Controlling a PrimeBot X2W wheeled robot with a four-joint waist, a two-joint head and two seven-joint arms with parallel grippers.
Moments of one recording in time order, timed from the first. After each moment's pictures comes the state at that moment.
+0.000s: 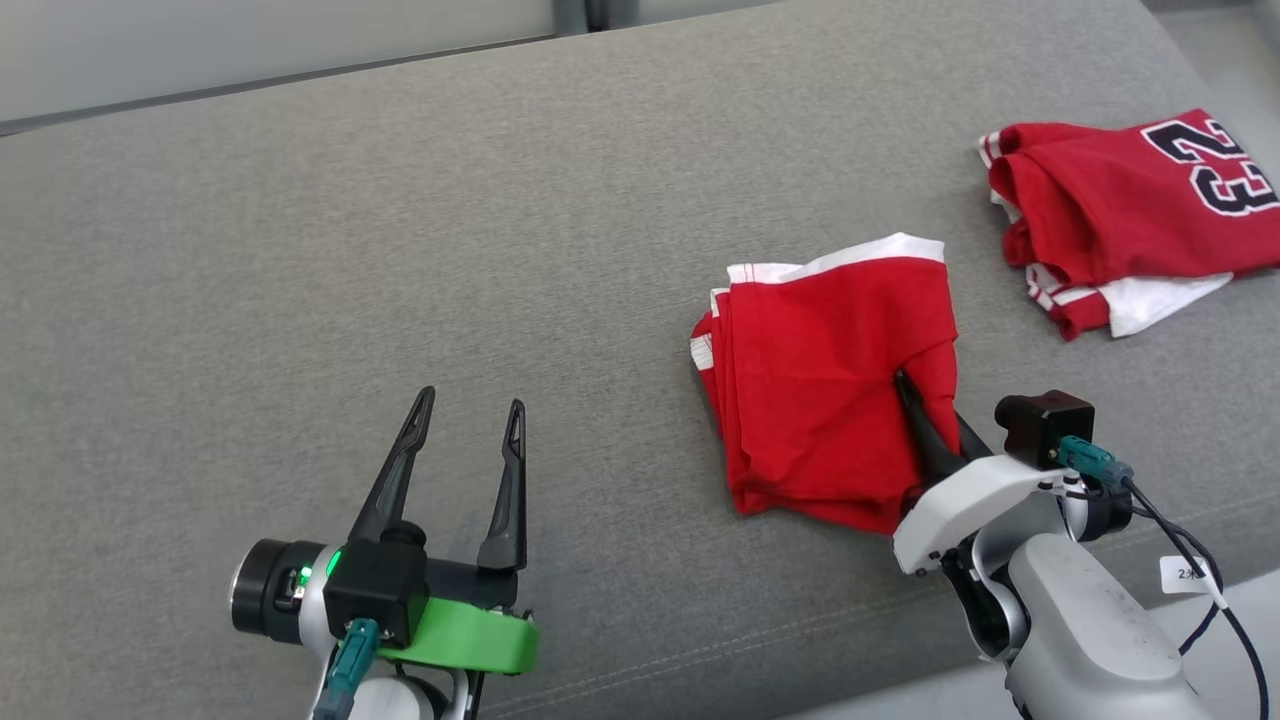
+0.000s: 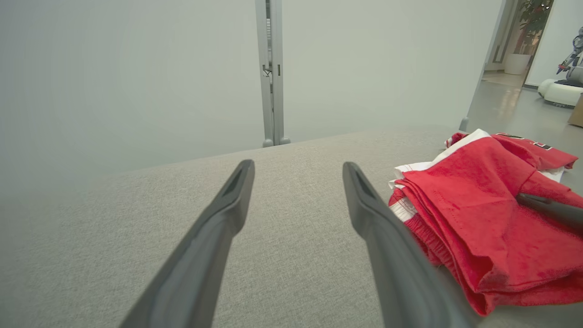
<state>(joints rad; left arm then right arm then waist) -0.08 0.05 -0.29 0.04 -0.08 0.04 -0.26 -0.41 -0.14 0.29 0.62 0.41 0.13 -0.26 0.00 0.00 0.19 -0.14</state>
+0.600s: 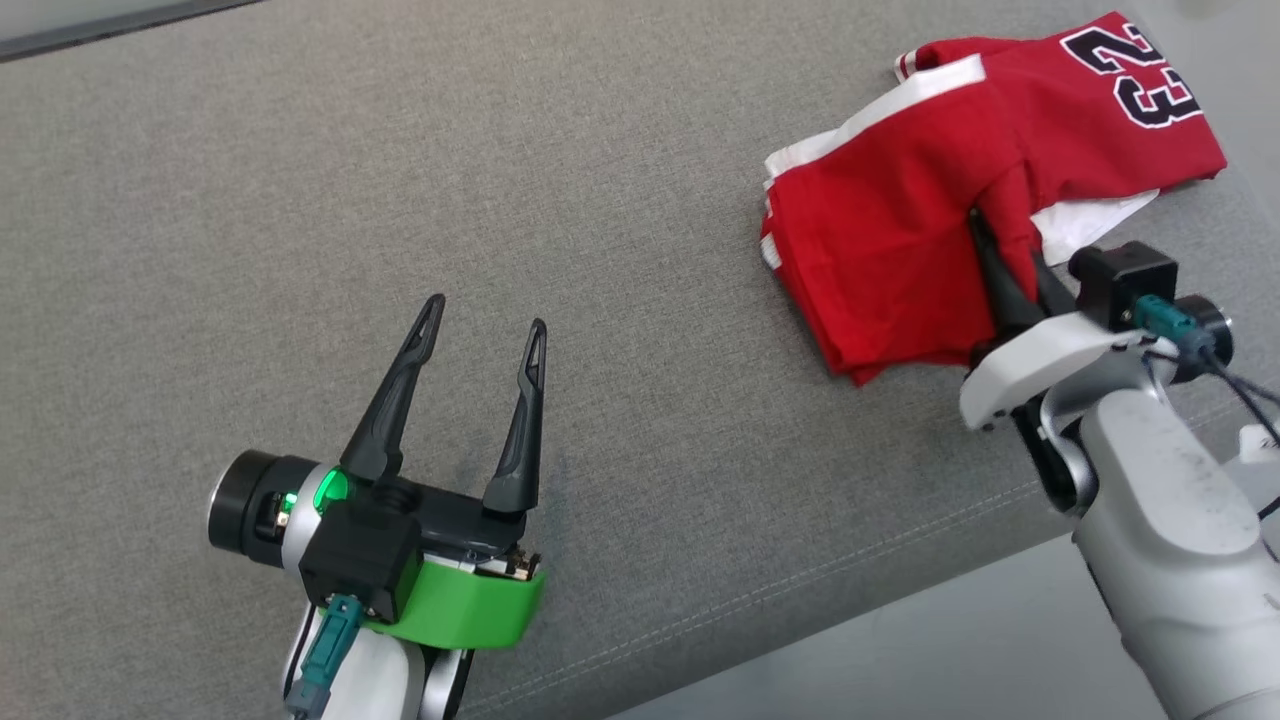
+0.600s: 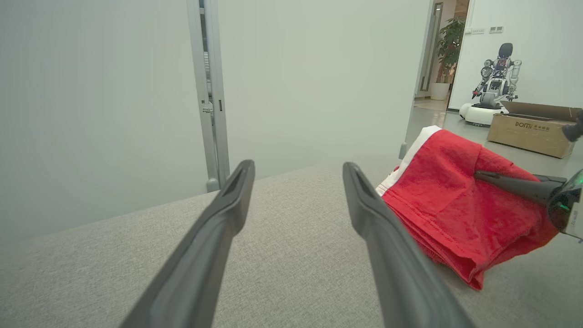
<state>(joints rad) -0.15 0.06 -0.30 -0.10 -0.04 -0.02 -0.26 -0.58 -0.22 0.23 0.59 0.28 0.13 -0.26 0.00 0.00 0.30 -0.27</state>
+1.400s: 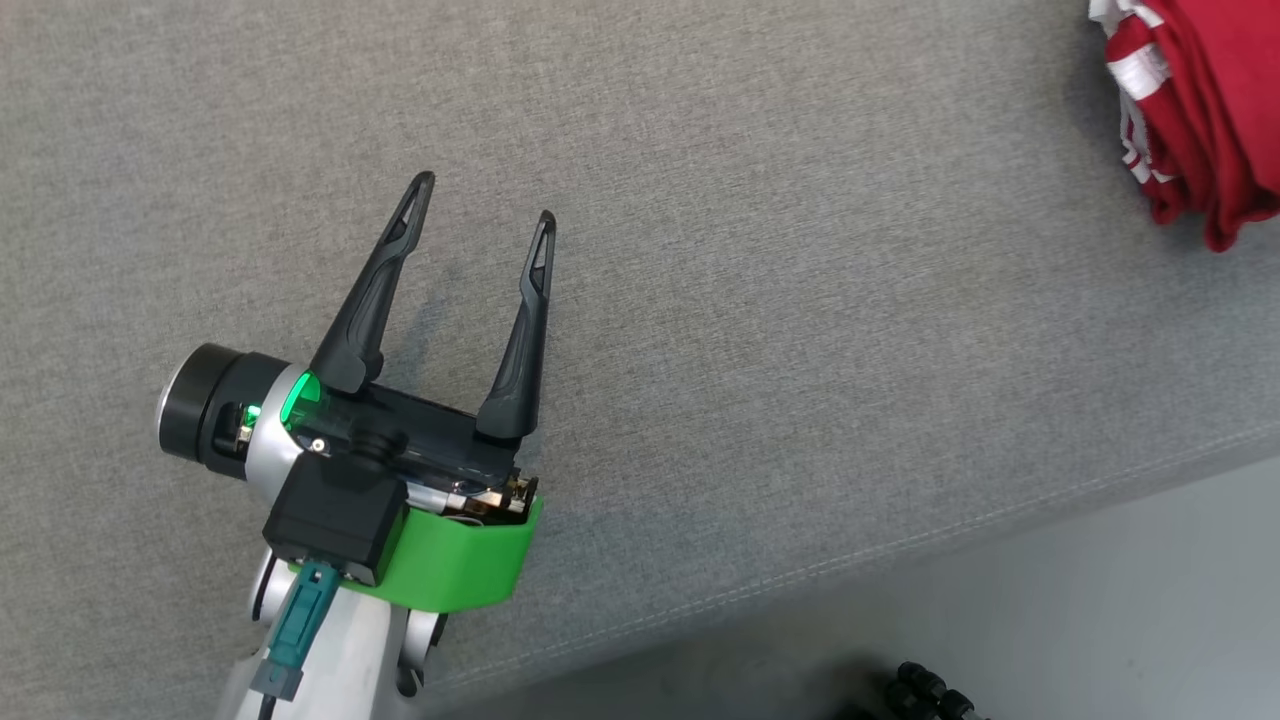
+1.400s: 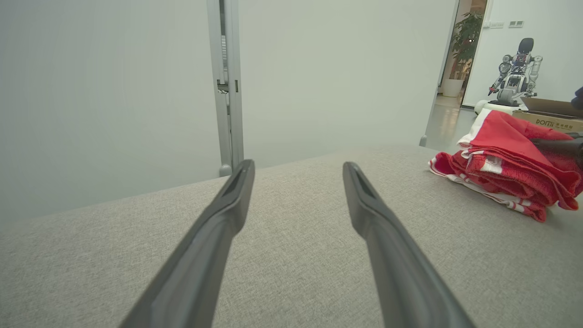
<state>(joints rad) -0.30 0.09 -0.32 -0.20 -0.01 -0.04 -0.26 -0.84 -0.58 0.12 0.78 0.19 0.13 -0.26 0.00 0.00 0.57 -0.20</state>
